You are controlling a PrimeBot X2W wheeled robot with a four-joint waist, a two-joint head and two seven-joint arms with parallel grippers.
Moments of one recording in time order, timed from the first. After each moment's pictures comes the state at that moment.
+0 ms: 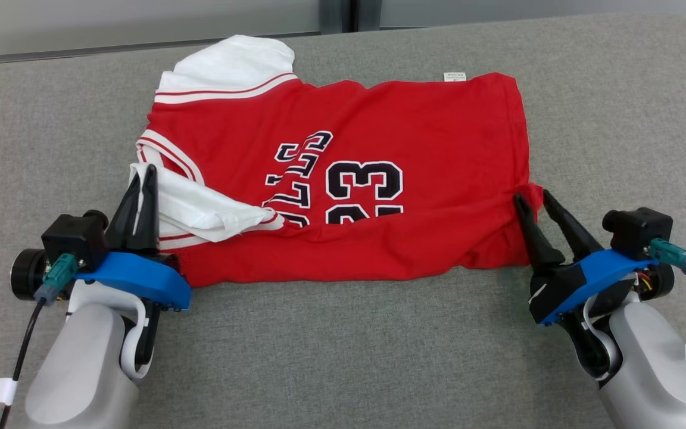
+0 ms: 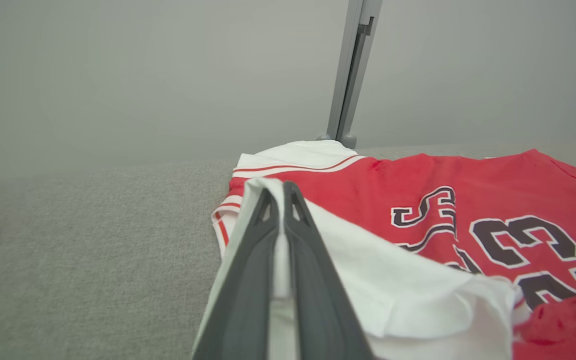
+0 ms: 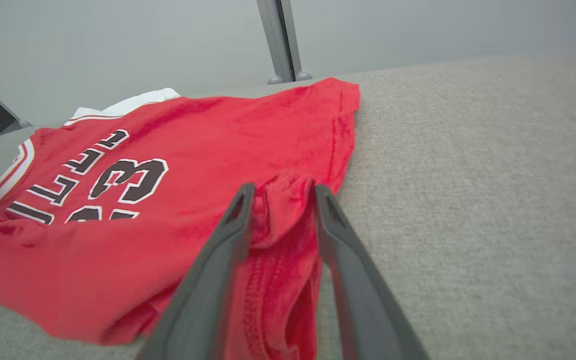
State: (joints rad) left arm -0.46 0.27 -0.27 0.50 -0.38 -0.06 -0.25; right arm -0.47 -0.23 0.27 0.52 0.51 0.13 -0.14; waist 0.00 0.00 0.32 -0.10
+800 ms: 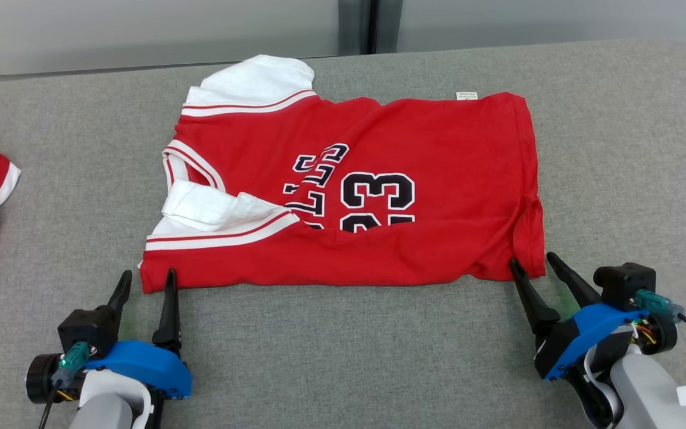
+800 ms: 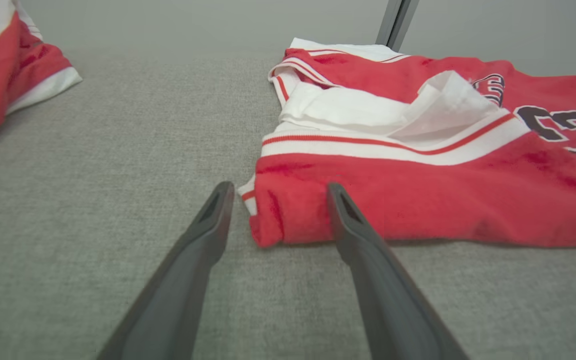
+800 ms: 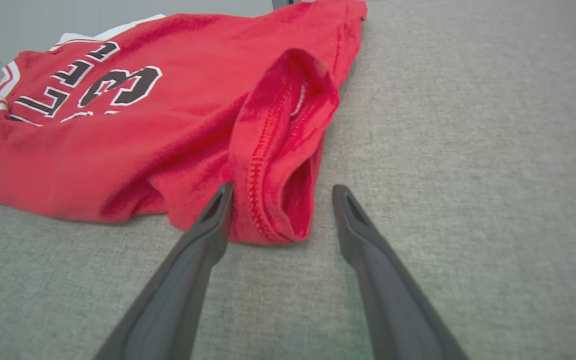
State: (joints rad) left arm -0.24 0.22 -0.20 0.55 -0.37 -0.05 -0.26; right arm -0.34 -0.25 0.27 0.56 0.46 0.13 -0.14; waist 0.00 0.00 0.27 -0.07
